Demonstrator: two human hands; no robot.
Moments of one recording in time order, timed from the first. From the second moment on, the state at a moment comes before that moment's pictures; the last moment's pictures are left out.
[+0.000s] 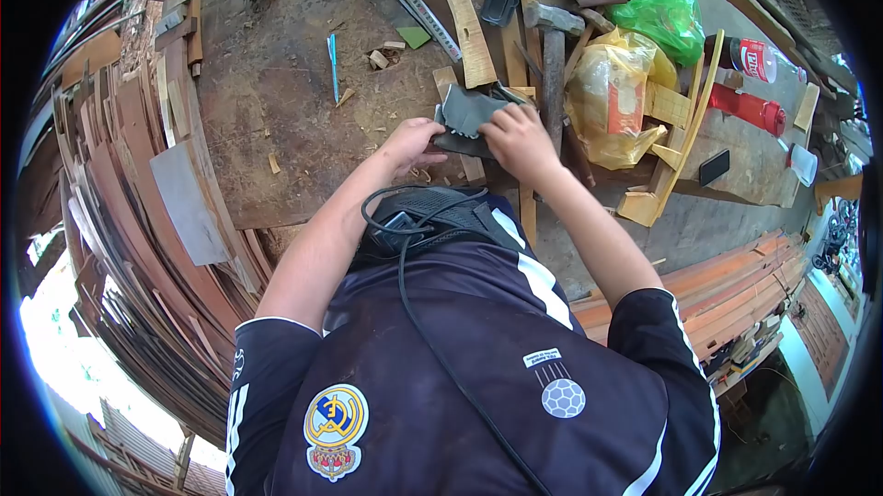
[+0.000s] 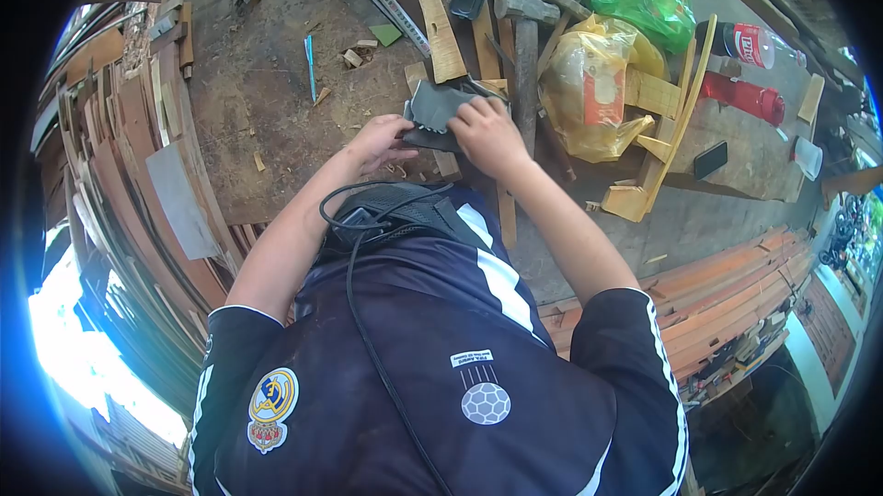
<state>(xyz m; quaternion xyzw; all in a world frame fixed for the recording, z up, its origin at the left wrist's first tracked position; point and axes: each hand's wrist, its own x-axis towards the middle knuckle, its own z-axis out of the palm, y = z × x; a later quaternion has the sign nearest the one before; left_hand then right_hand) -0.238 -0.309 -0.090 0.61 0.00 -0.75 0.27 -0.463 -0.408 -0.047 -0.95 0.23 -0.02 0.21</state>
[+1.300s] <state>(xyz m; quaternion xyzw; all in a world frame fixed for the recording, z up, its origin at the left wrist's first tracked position) -0.242 -0.320 -0.062 0.61 -0.49 -0.56 0.28 -0.441 -0.423 -0.043 -0.78 0.43 0.04 0.46</state>
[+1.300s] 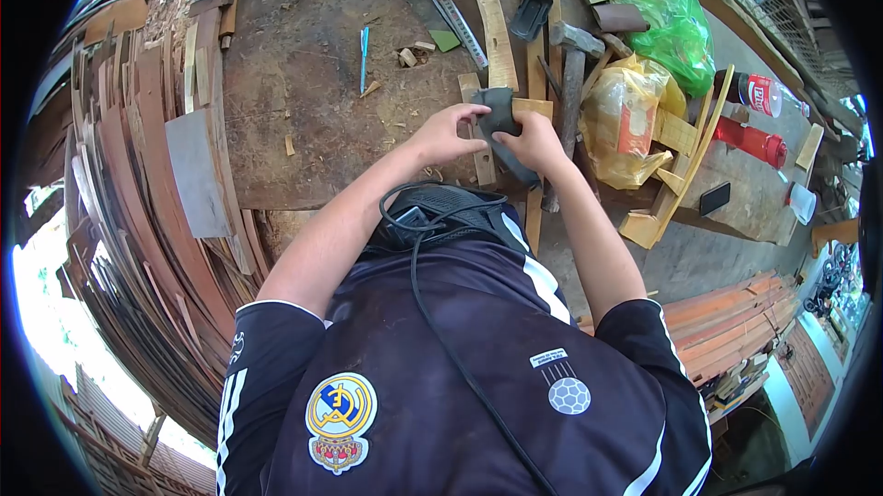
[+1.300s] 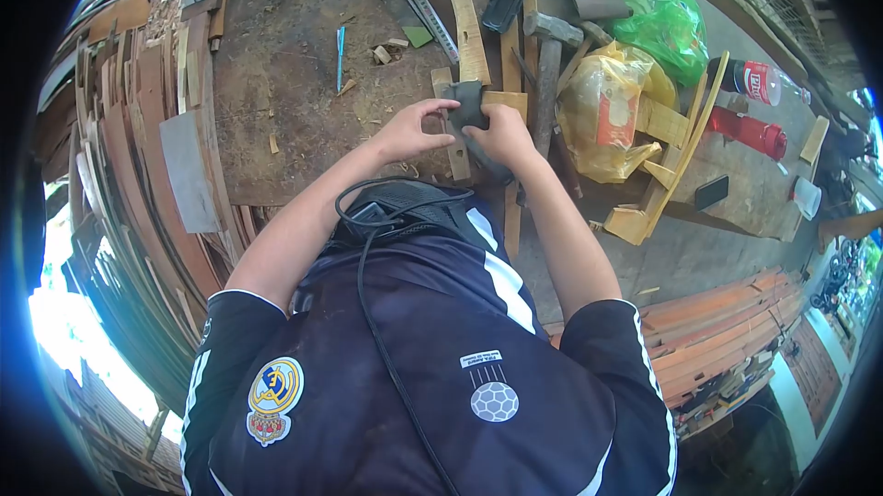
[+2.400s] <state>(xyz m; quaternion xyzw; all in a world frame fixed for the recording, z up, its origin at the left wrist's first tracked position) -0.220 -0.267 -0.034 0.64 -0.11 -0.67 0.35 -0.371 -0.387 -0.009 -0.76 0.35 0.04 0.55</state>
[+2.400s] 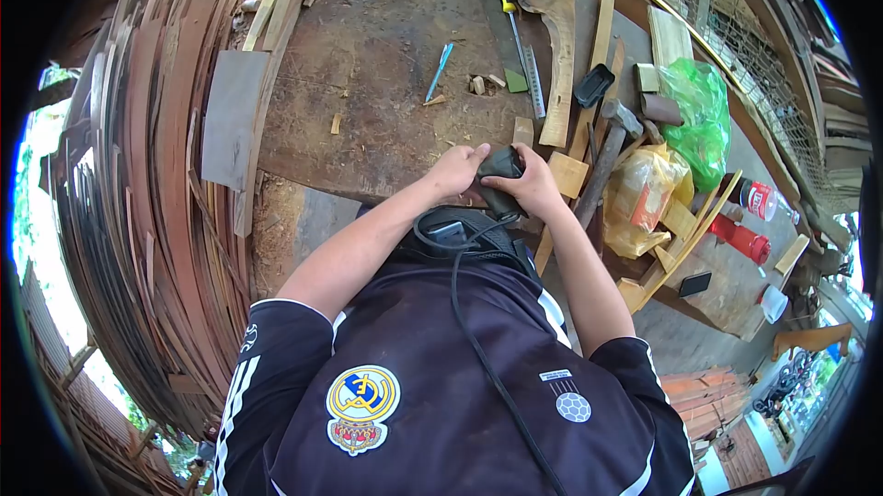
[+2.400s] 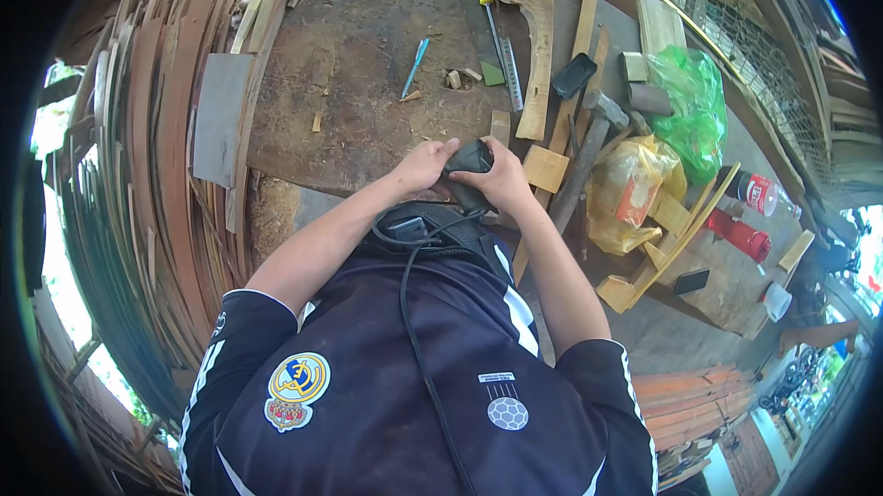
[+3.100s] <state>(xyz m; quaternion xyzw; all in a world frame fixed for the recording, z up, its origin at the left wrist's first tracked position) -0.084 -0.117 -0.058 0.80 -0.05 -0.37 0.46 -0.078 -0.547 -0.066 -0.91 0.31 -0.12 0.24</state>
